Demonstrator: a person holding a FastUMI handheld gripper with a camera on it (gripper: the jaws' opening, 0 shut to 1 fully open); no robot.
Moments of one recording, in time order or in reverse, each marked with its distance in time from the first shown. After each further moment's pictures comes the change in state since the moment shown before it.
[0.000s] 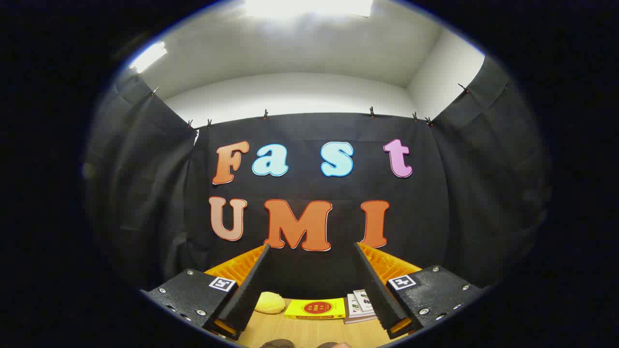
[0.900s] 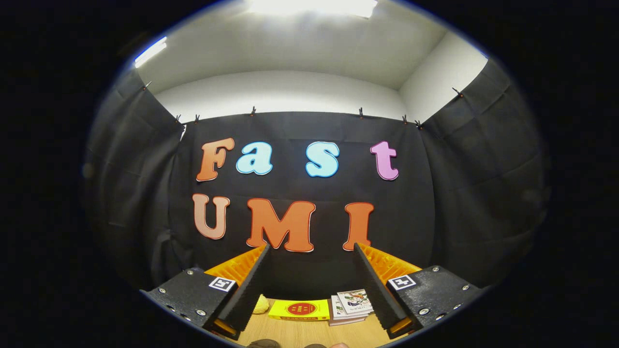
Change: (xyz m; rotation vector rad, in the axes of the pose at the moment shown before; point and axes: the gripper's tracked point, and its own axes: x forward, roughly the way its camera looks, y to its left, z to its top) arm 0.014 -0.028 0.002 -0.019 0.016 -0.067
